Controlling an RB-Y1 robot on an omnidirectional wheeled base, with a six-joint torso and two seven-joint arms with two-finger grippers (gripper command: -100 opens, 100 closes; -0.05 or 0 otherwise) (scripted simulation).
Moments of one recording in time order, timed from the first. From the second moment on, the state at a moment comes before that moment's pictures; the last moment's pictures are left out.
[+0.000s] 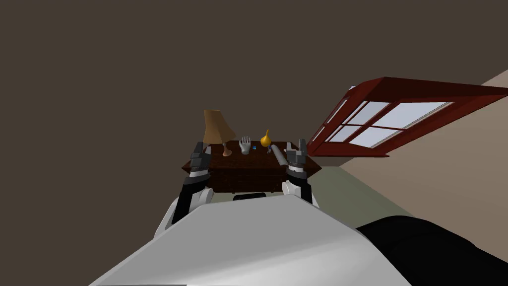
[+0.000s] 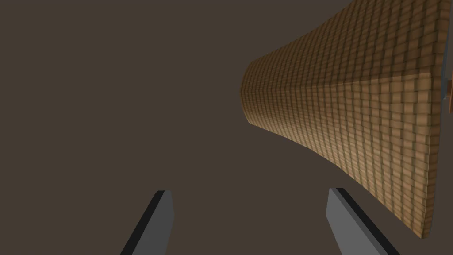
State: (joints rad) left arm 0.49 0.04 0.01 -2.28 -0.06 -0.41 -0.04; right arm 0.51 0.00 0.03 -2.34 -0.04 -0.55 0.05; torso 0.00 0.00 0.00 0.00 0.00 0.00
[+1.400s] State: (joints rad) left arm 0.49 0.04 0.01 -2.28 -0.06 -0.41 -0.04; right arm 0.68 -0.36 -0.10 -2.24 -0.03 -0.26 0.07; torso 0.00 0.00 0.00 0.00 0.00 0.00
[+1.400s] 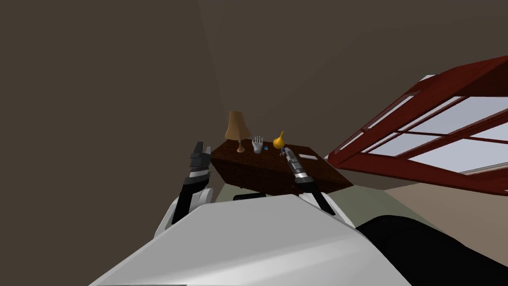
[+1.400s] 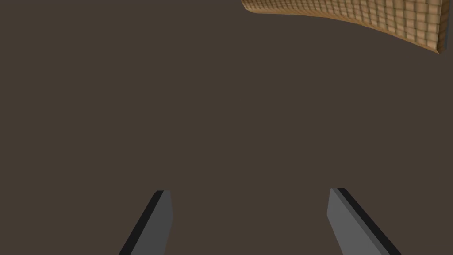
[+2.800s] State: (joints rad) left arm 0.49 0.04 0.01 -2.28 -0.06 -0.41 -0.04; right arm 0.83 -0.64 -0.20 -2.08 -0.02 0.08 0.13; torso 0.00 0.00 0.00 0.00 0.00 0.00
